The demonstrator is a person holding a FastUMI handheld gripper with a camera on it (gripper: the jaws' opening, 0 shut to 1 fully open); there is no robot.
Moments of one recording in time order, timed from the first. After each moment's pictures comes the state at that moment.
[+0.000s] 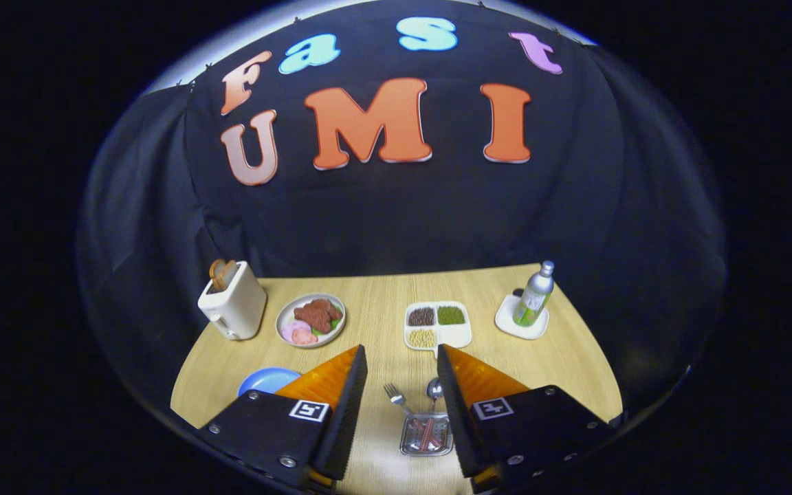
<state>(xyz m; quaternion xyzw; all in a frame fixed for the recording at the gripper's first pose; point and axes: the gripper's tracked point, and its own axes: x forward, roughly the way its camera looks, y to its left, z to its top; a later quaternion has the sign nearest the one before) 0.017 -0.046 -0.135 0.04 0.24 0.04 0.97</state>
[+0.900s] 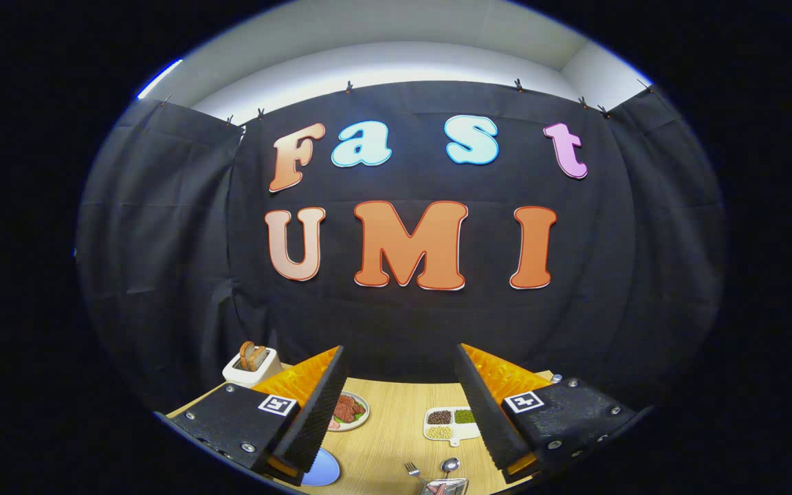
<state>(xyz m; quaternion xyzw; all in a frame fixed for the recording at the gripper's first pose) 0.034 0.005 0.002 0.02 0.04 0.07 1.00</state>
